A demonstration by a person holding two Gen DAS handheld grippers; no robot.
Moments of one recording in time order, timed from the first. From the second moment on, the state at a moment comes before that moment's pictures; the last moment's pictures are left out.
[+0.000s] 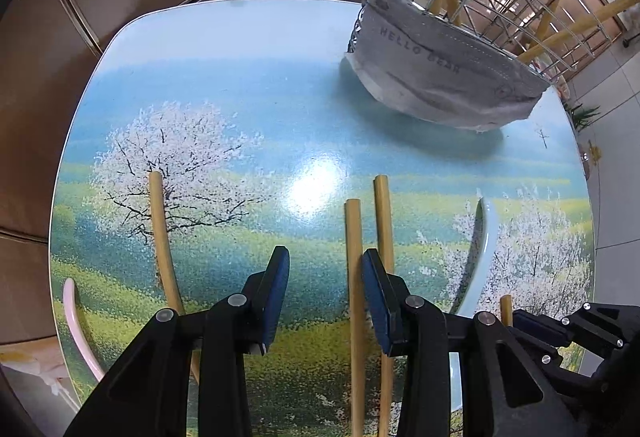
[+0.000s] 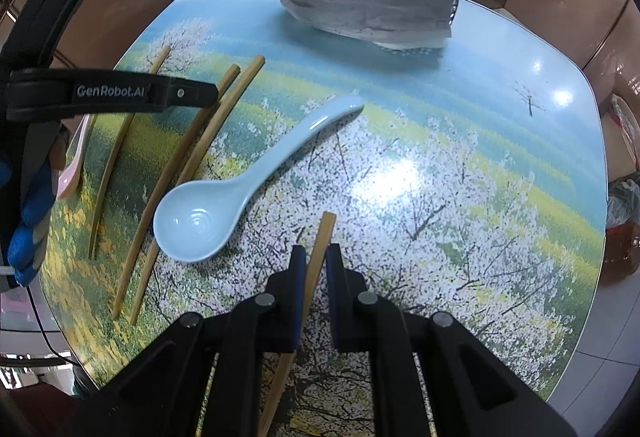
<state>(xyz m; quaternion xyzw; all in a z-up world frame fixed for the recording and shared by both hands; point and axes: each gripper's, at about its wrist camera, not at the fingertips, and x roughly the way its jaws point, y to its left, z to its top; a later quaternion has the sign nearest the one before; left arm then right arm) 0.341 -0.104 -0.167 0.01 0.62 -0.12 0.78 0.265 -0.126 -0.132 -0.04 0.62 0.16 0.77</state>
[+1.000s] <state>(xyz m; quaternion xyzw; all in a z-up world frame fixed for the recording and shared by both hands) 0.353 -0.113 -0.167 0.12 0.62 -0.17 0.76 0.247 -0.122 -0.131 -0.13 0.64 0.20 0.73</state>
